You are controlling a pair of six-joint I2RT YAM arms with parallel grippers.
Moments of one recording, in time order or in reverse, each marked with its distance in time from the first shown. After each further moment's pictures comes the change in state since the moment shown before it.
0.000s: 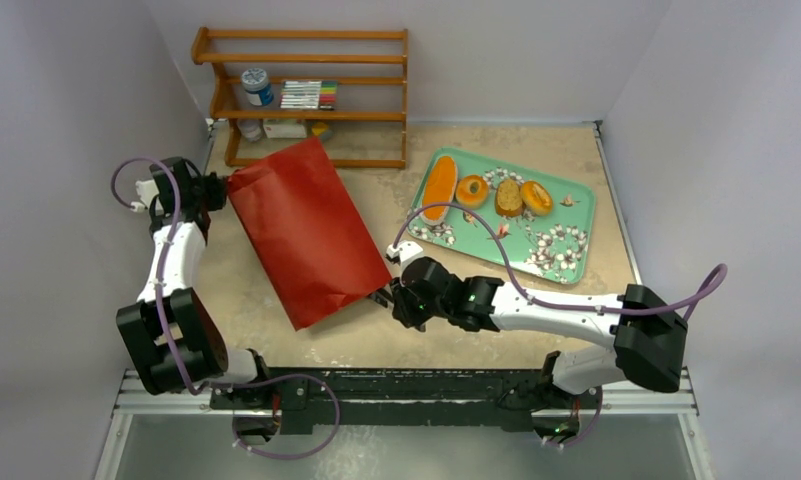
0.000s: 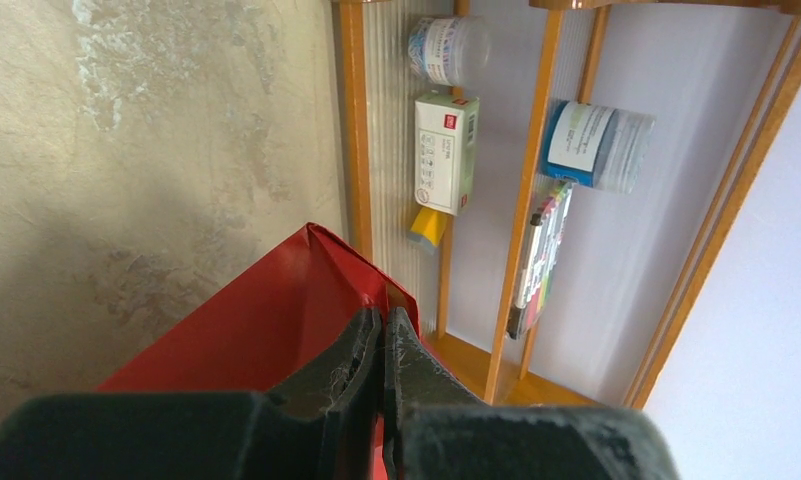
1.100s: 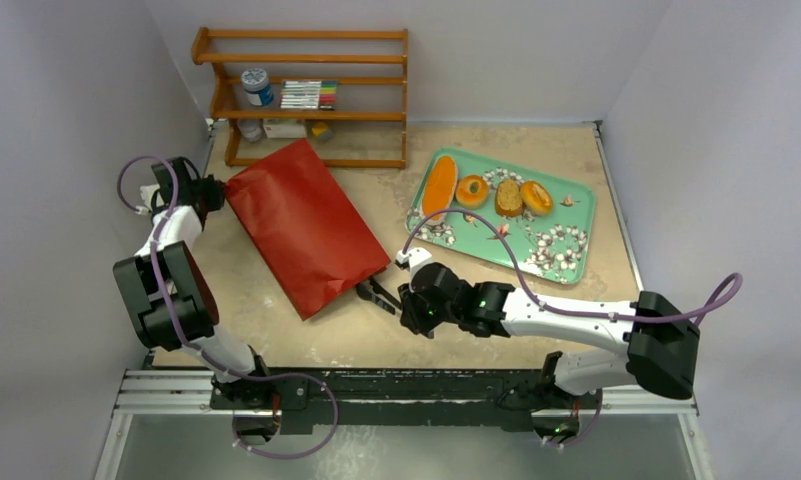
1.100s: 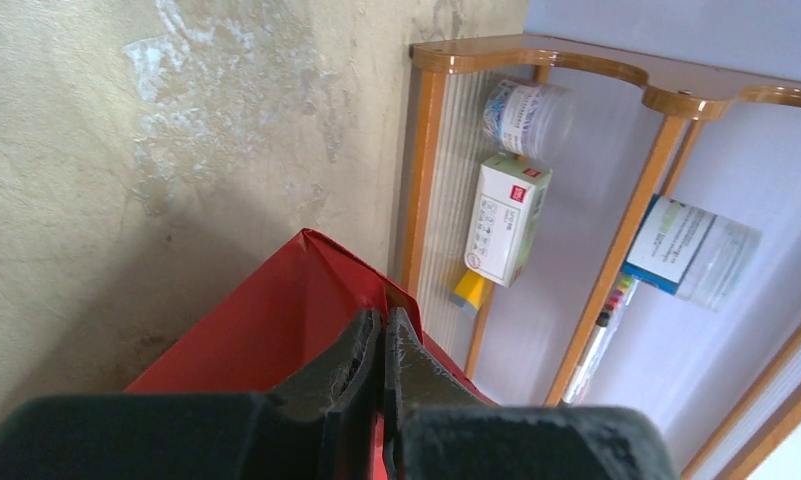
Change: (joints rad) left arm 0.050 0.255 0.084 0.042 0.010 -0.014; right arm 0.000 -0.073 -0.071 -0.014 -0.024 0.018
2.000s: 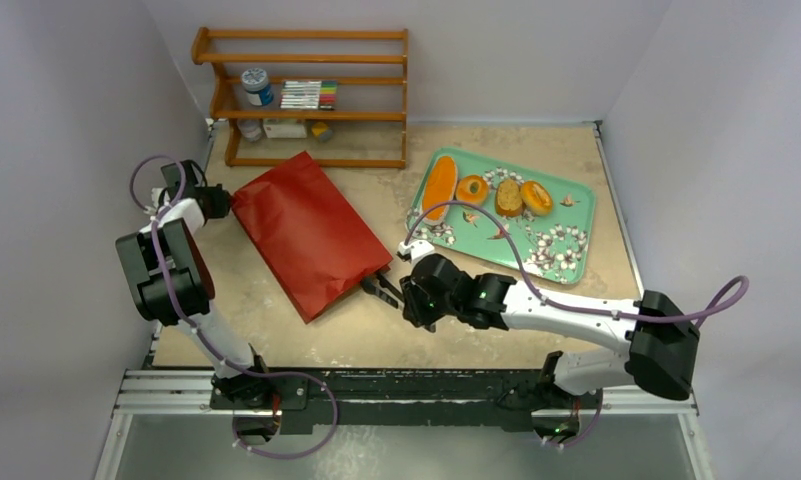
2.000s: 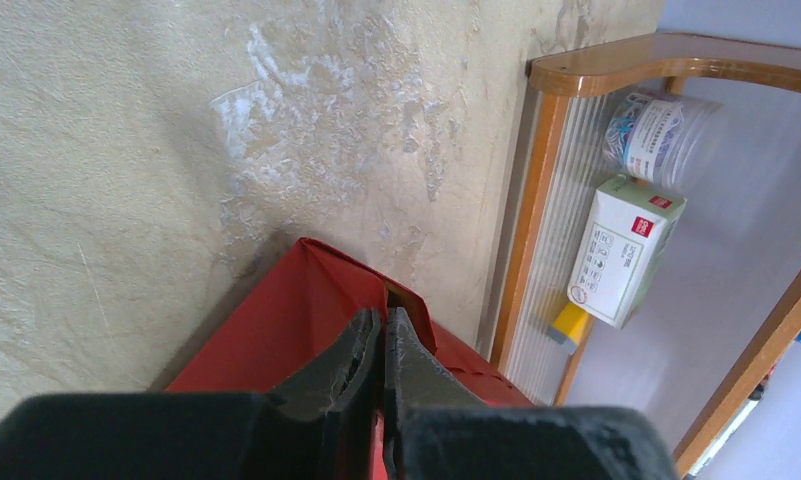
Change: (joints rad) left arm 0.000 0.166 0.071 -0.042 -0.009 0.120; right arm -0.033 0.001 0.062 -0.095 0.006 0.004
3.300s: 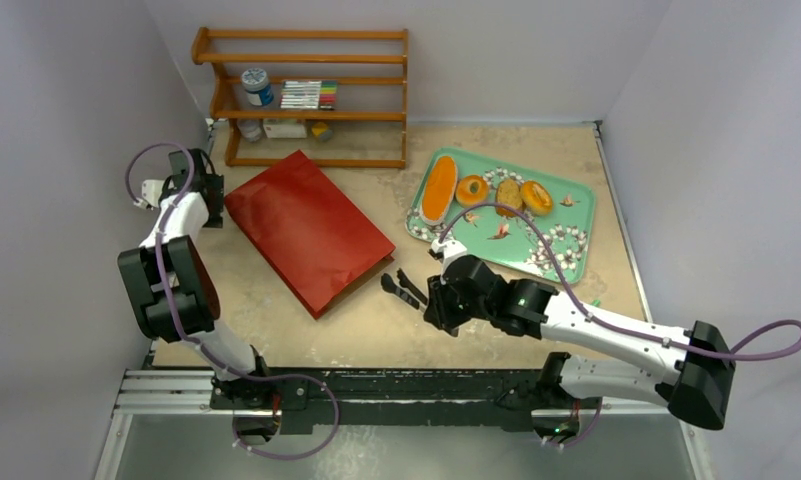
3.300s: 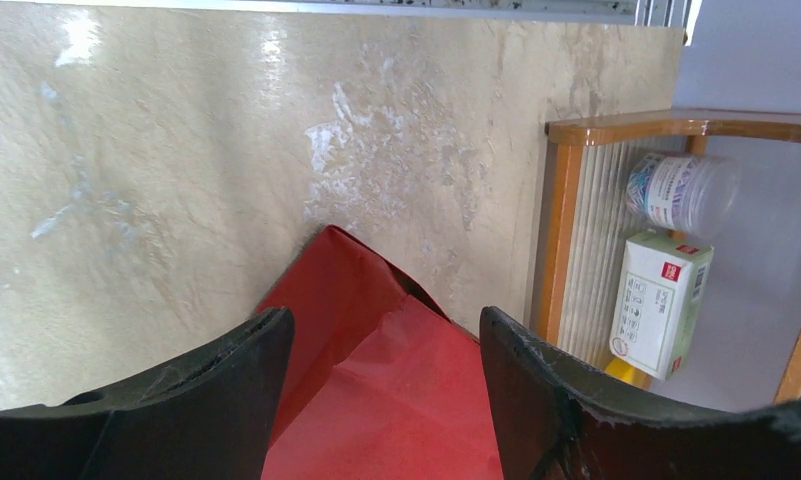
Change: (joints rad) left arm -0.079 -0.136 0.043 -0.240 -0.325 0.016; right arm -0.064 -0.245 -0.085 -0.115 -0.034 0.065
